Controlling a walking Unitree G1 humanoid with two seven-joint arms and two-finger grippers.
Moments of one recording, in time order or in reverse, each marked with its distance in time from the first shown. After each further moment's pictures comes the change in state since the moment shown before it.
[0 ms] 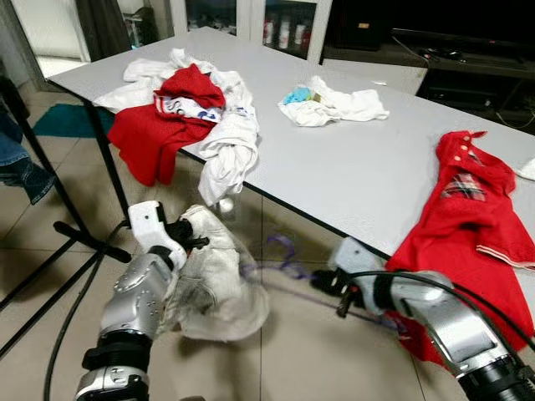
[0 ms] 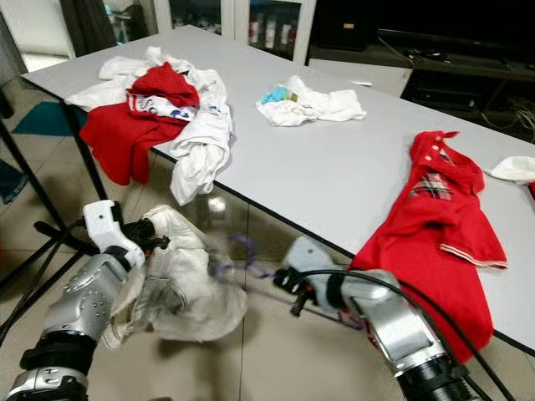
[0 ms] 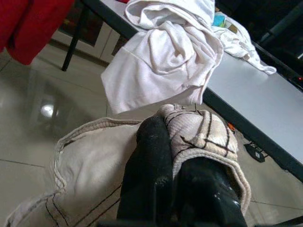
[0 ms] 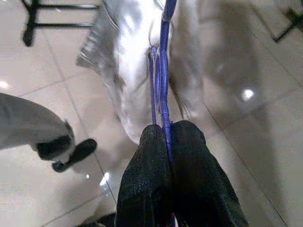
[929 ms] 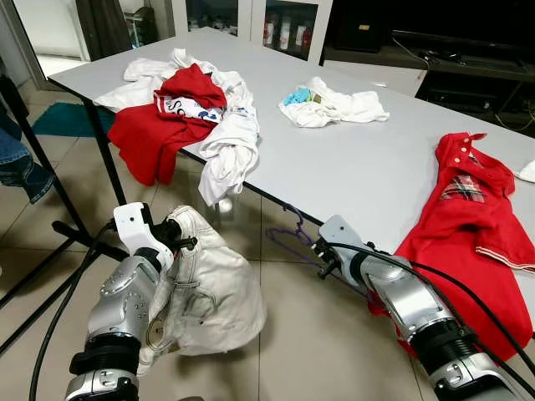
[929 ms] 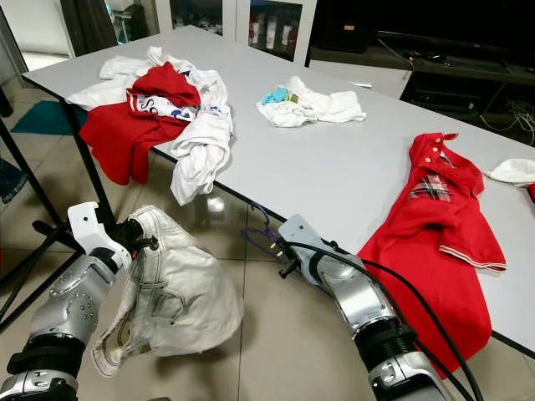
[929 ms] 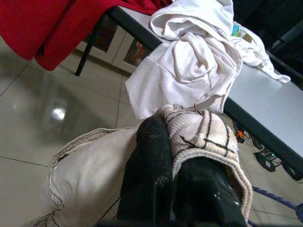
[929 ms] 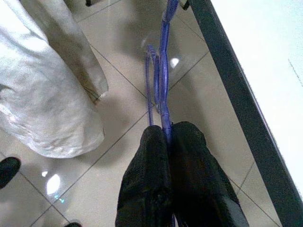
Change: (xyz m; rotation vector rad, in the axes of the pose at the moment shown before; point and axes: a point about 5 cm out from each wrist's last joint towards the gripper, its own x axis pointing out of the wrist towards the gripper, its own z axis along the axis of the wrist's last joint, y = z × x) left arm -0.010 0.019 0.006 -0.003 -0.029 0.059; right arm 0.038 -0.041 -0.006 0.084 0.102 -0.392
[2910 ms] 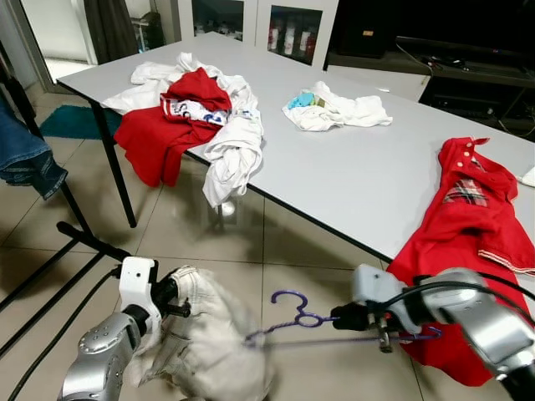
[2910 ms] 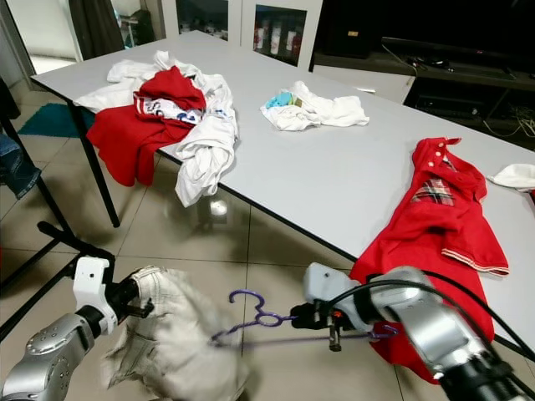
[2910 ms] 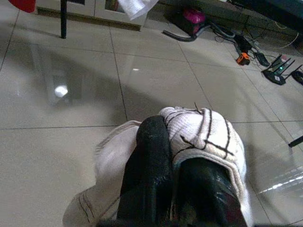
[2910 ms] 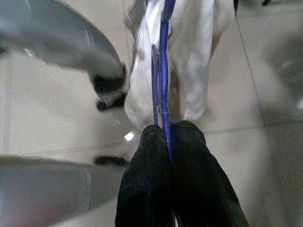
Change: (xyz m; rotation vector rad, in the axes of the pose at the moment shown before) left arm -0.061 0.024 -0.055 0.251 0.252 -0.124; right arm -0.075 0.011 -0.025 -0.320 0.047 0.676
